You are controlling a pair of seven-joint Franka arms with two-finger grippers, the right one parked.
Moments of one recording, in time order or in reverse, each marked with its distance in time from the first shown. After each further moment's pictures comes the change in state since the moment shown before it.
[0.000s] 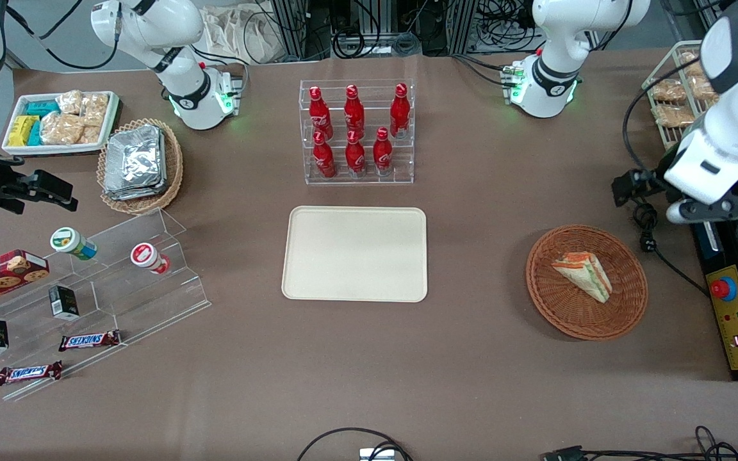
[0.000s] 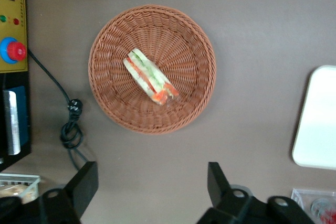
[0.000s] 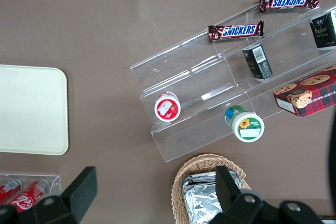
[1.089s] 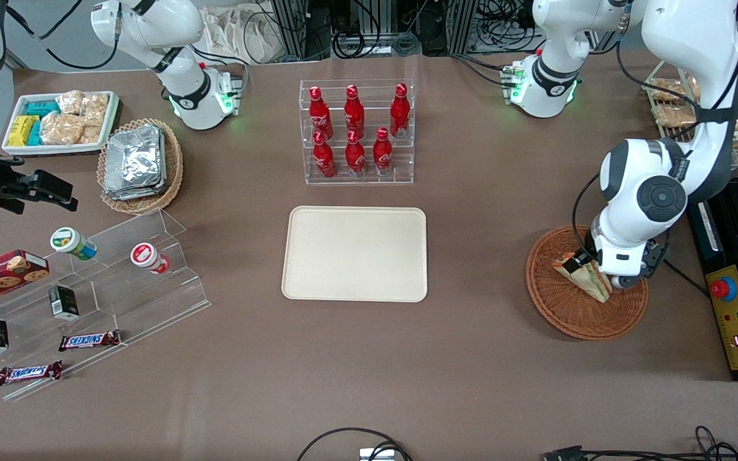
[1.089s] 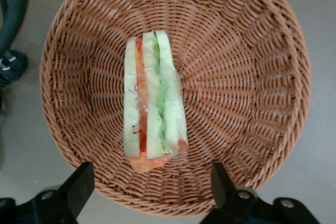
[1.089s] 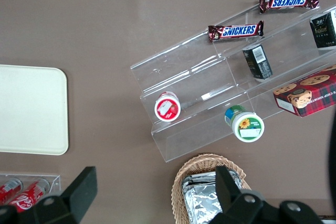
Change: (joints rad) arm -0.002 0.239 -0.006 -0.326 0.119 0.535 -0.616
